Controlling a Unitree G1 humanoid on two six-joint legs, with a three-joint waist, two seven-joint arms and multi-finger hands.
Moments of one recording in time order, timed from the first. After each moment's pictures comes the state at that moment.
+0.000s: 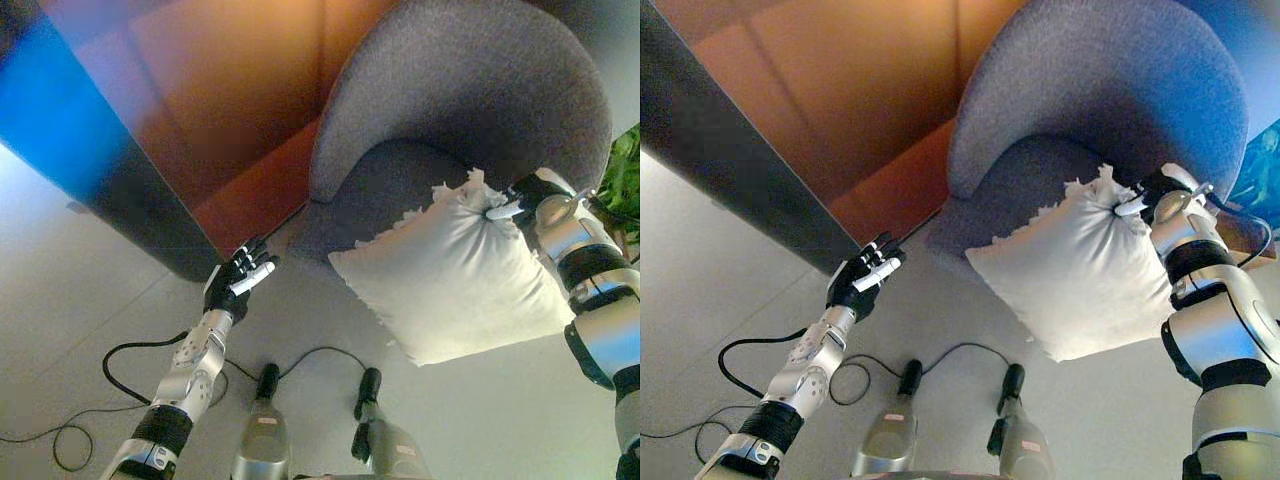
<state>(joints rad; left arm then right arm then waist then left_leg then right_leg) -0.21 0.40 -0.22 0.43 -0.76 -0.17 -0.03 -1.09 -0.75 0.58 1.10 -0.07 0.36 0.05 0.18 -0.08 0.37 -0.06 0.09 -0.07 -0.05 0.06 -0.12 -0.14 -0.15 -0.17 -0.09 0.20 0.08</state>
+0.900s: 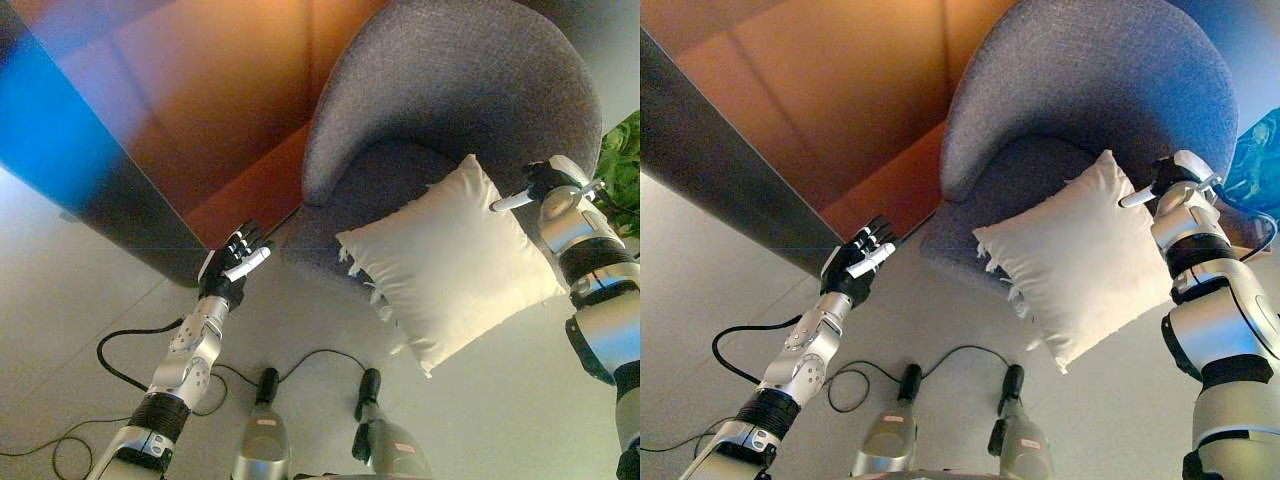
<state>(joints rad) -0.25 0.44 -0.23 0.43 -0.78 -0.18 -0.01 -1.10 -0.76 0.57 1.10 -0.08 0.38 -0.02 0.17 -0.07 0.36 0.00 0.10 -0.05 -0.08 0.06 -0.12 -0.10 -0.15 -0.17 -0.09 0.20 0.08</state>
